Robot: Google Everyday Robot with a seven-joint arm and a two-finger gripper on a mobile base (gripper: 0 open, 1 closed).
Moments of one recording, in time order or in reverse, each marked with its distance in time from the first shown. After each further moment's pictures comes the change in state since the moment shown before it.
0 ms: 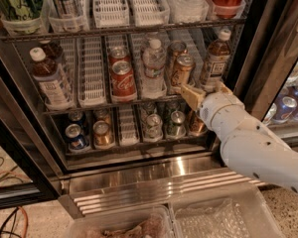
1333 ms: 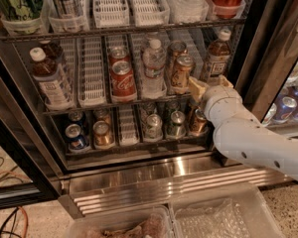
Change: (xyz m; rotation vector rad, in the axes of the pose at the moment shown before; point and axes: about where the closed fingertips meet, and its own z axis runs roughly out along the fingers) arm -0.002 -0.030 0.033 0.108 -0.031 -0.036
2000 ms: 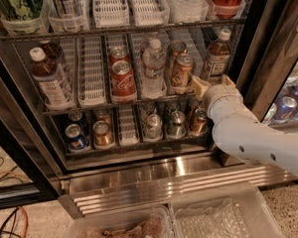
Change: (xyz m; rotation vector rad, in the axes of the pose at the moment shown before) arm 0.005 -0.014 0.012 0.045 0.006 -0.020
